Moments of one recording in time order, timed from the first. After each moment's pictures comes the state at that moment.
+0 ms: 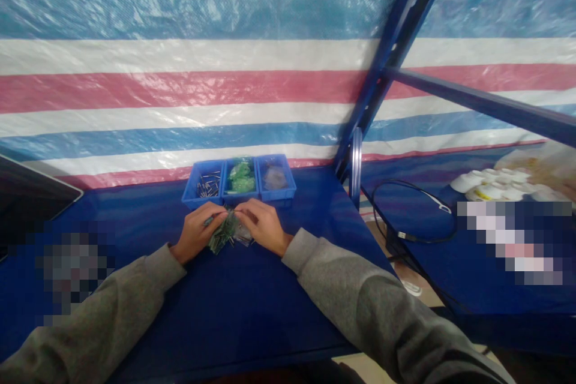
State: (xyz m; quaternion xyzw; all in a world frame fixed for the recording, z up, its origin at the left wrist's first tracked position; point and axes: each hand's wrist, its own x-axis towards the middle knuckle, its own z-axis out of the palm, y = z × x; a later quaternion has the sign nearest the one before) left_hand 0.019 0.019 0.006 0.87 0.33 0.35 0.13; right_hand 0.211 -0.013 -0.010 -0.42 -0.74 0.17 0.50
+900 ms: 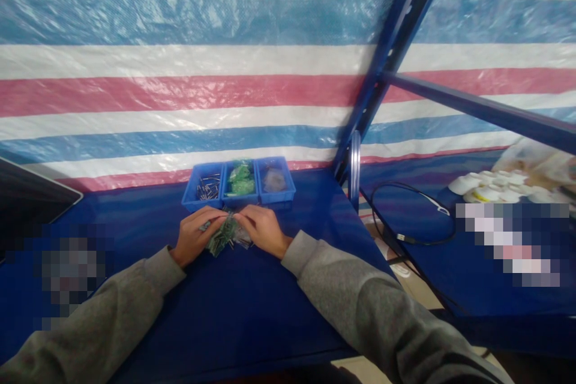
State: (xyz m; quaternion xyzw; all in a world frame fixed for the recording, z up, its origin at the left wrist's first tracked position) left_hand 0.019 0.013 0.011 0.85 0.30 0.41 0.15; right_hand 0.211 -0.010 -0.013 -0.42 -0.76 0.16 0.47
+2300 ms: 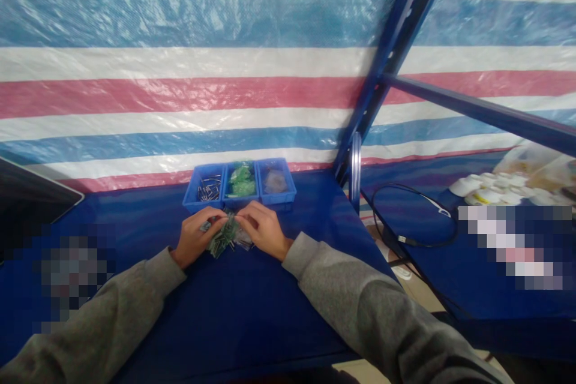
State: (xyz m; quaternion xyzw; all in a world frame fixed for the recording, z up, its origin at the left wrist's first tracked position) left_hand 0.018 0.015 0.006 0.85 0.33 0.40 0.13; right_hand 0.211 -0.015 -0.006 -0.40 -0.74 0.17 0.52
